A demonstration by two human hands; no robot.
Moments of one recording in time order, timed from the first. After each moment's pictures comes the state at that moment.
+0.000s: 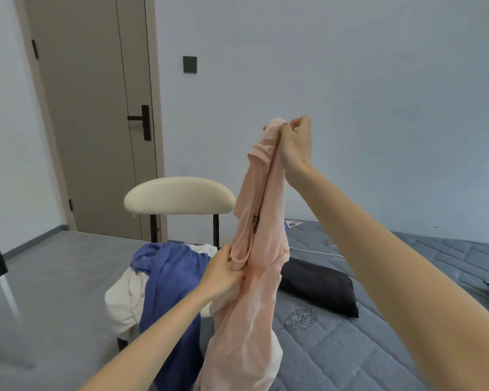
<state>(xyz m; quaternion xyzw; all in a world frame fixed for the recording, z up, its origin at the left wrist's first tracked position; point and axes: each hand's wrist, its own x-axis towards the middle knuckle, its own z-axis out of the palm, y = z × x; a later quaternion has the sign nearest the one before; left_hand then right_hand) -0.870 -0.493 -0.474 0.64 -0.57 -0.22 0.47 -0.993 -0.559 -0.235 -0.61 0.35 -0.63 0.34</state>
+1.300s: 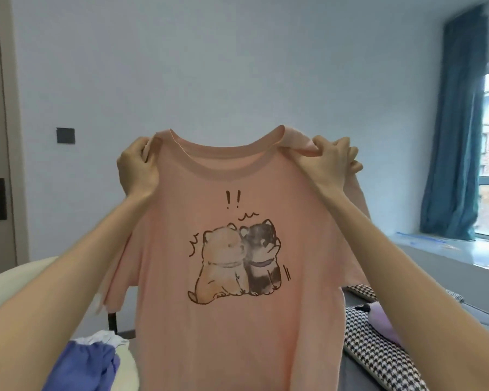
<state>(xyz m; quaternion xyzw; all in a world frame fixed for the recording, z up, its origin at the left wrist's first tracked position) -0.939 -0.480 -0.168 0.38 -0.55 0.04 0.75 -1.243 -0.425 -0.157 -0.51 0.57 -0.63 -0.14</state>
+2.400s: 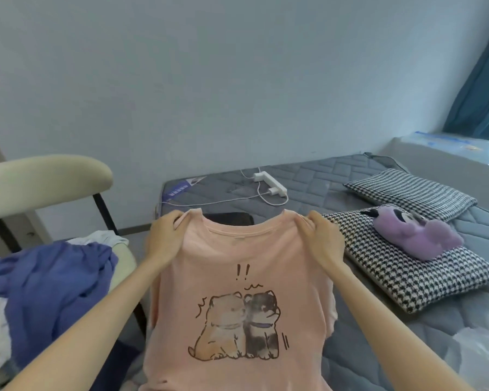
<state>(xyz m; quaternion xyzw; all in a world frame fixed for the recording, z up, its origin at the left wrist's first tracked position) -0.993 -0.560 -0.491 0.63 -0.65 -0.09 0.41 -1.312 -0.526 -0.513 -0.55 0.71 -0.44 0.01</state>
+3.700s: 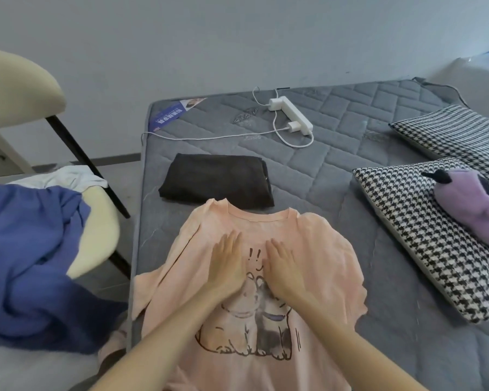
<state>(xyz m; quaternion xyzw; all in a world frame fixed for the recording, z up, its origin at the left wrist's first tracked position) -1.091 -0.617 -0.709 0.63 -0.75 -0.19 0.07 -1.244 -0.597 -0.715 -0.68 0.69 -0.07 0.23</state>
